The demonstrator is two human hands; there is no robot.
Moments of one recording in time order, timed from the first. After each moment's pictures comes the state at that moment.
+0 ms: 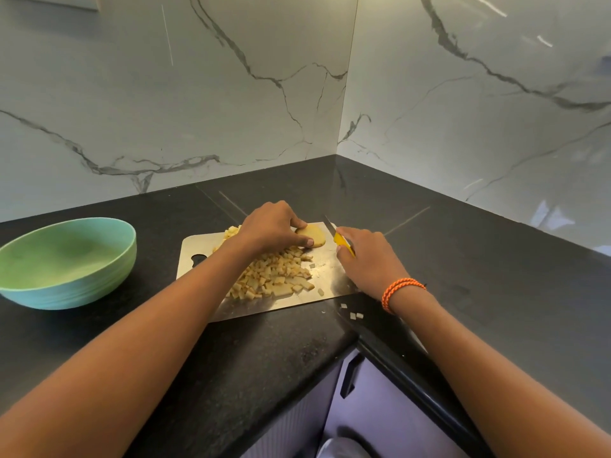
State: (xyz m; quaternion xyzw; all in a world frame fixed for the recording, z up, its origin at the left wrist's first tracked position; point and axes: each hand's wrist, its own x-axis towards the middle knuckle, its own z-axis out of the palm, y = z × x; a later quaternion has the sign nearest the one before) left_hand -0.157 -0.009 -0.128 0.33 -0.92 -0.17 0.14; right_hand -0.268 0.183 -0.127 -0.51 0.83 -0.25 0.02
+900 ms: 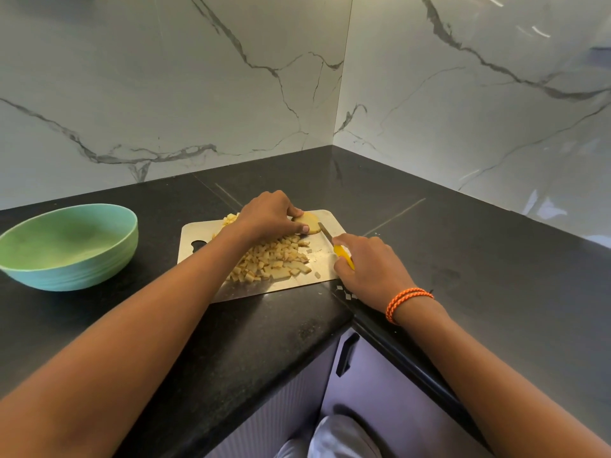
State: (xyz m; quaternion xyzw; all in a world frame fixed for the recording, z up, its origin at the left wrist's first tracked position) left_hand -0.151 -0.004 -0.130 0.32 -0.92 -0.16 0.15; right_hand -0.240 0.226 -0.125 -0.55 0.81 -0.19 0.00
